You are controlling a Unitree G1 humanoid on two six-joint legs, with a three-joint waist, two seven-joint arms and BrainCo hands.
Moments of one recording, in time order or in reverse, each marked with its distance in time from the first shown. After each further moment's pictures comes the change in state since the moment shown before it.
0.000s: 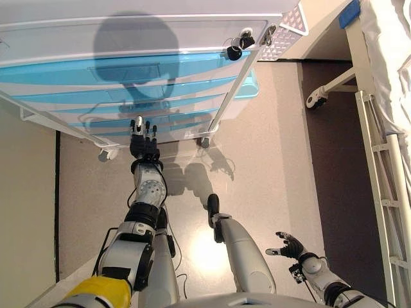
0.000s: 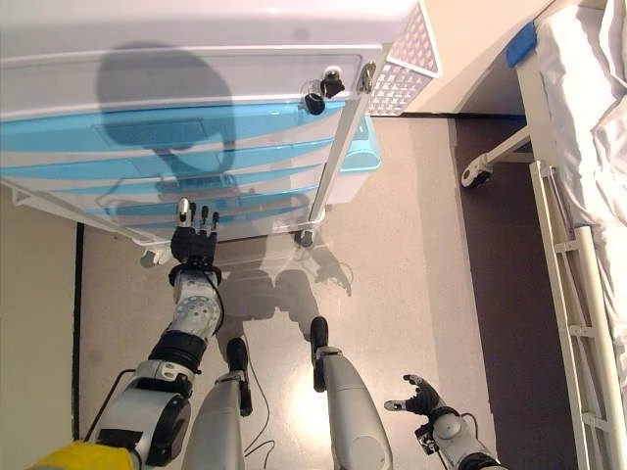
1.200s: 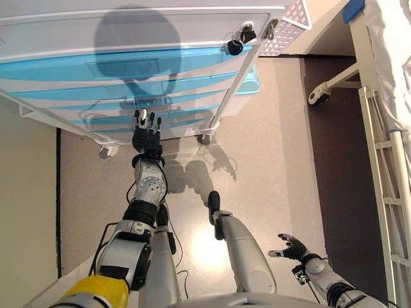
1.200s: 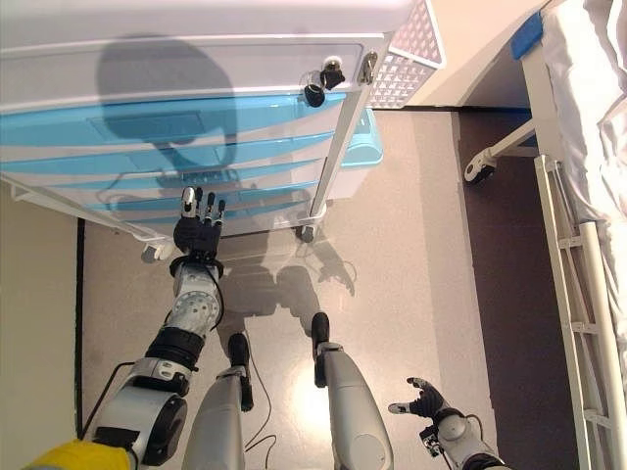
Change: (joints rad) left arm -0.033 0.043 -0.013 -0.062 0.009 0.007 0.010; right arm -0.001 -0.022 0.000 0.019 -0.001 0.000 0.020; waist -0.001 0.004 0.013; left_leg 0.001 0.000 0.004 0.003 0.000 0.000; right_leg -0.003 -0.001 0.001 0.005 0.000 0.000
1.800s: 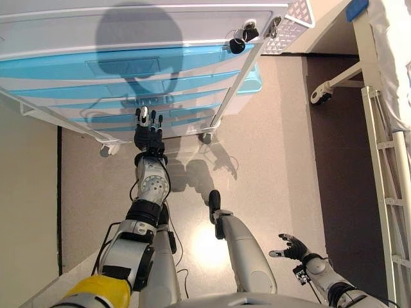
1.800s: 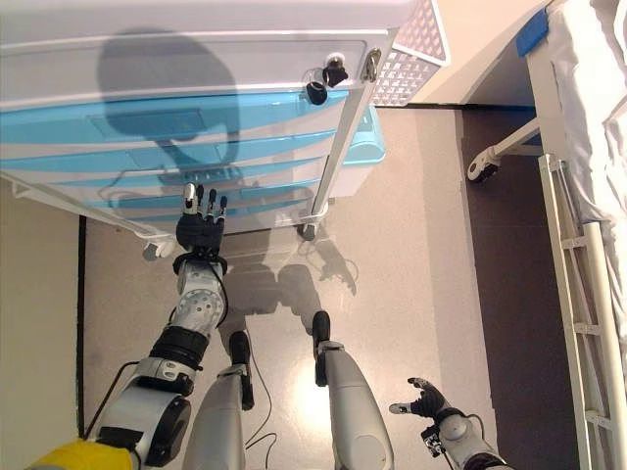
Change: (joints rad) left arm 0.000 -0.027 -0.021 -0.050 -0.011 -0.022 0.037; right arm -0.001 -0.002 0.002 0.001 0.000 0.000 0.007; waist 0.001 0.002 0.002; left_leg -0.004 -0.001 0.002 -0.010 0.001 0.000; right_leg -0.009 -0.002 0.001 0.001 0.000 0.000
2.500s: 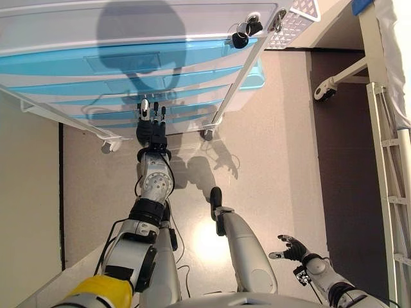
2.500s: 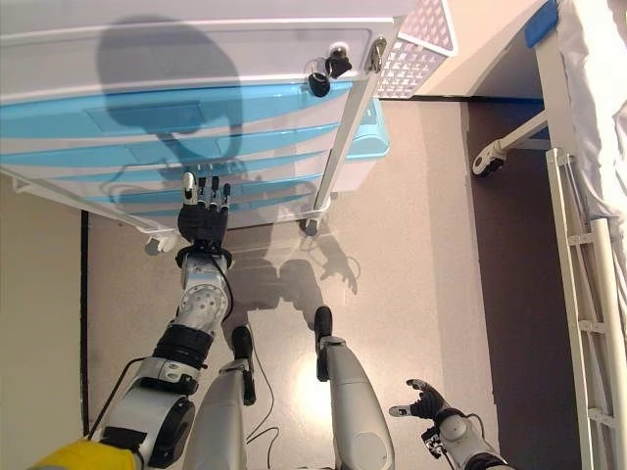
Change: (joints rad) left arm -0.001 -0.012 -0.027 -0.091 -0.032 -0.009 0.019; right arm 0.000 -0.008 0.011 0.002 -0.038 0.000 0.020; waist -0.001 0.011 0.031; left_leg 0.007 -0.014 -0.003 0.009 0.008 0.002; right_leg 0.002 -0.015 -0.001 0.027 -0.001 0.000
